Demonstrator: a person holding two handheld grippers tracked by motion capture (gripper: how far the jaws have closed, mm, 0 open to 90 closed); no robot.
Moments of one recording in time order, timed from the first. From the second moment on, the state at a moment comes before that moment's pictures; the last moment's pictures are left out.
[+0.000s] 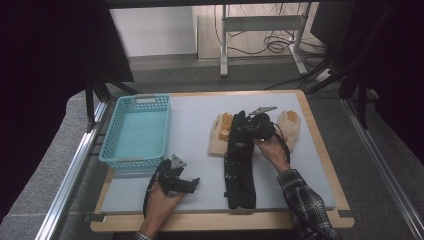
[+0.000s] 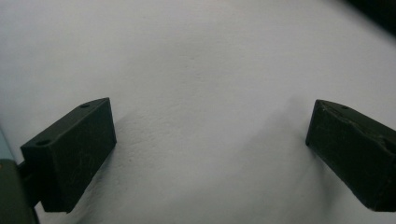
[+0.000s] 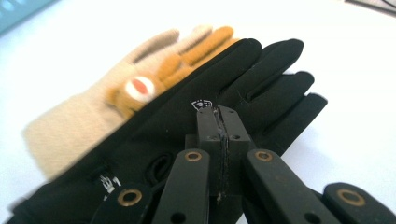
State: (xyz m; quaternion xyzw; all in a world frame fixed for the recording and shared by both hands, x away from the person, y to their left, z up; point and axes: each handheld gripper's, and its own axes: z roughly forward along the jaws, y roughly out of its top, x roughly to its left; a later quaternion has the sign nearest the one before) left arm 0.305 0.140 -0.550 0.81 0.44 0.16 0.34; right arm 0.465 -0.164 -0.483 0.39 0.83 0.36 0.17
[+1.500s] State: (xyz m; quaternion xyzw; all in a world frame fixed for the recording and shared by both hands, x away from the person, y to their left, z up) left arm 0.305 0.140 -0.550 0.81 0.44 0.16 0.34; right arm 0.312 -0.164 -0.493 0.40 0.81 0.42 0.09
